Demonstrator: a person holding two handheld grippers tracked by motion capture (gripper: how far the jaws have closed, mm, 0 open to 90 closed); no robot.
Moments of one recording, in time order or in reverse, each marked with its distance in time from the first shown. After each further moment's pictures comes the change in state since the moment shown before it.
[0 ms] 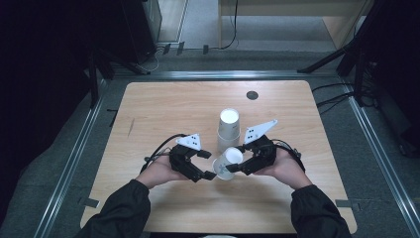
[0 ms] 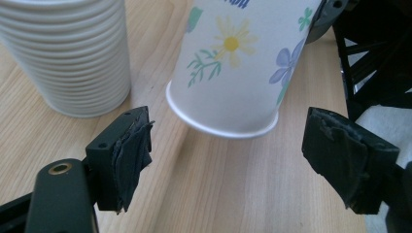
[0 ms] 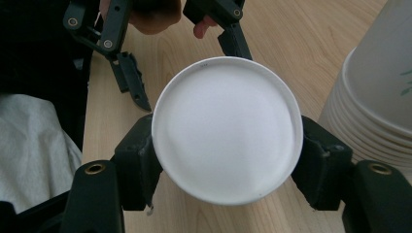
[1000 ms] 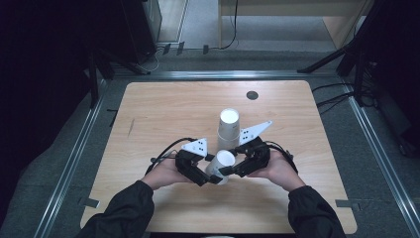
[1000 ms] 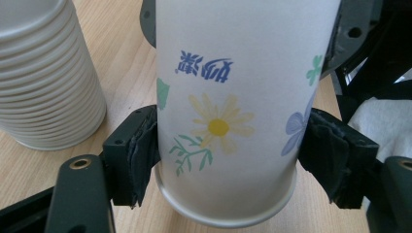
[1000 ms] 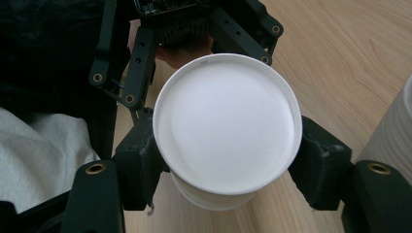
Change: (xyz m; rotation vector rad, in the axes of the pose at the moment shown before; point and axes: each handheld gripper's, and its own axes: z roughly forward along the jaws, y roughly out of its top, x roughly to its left) left arm -0.009 0.004 0.012 -0.010 -0.025 0.104; right arm 0.003 0.004 0.014 -0.050 0.109 0.026
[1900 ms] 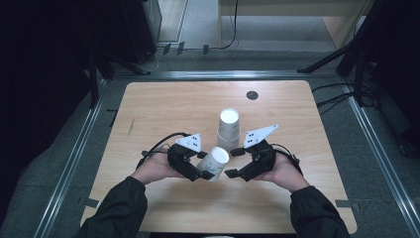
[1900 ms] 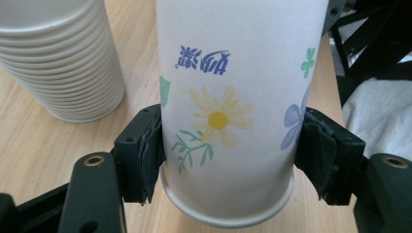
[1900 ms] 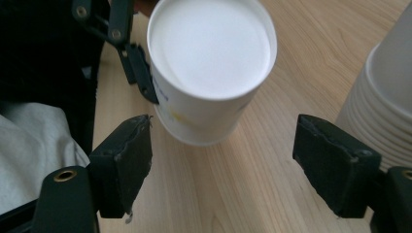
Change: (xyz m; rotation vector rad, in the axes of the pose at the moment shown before) left arm 0.005 0.010 -0.027 0.107 0.015 0.001; right arm 0.008 -0.010 -0.010 0.027 -0.108 -0.015
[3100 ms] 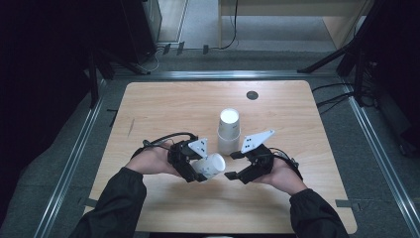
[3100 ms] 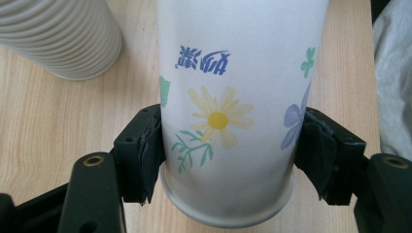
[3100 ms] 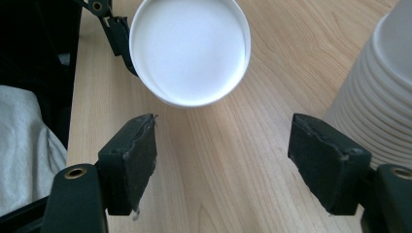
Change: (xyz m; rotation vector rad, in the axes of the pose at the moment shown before) left arm -0.005 0.014 0.004 0.301 0.038 0.128; right arm 0.000 -0.009 0.011 0.031 -0.040 -0.028
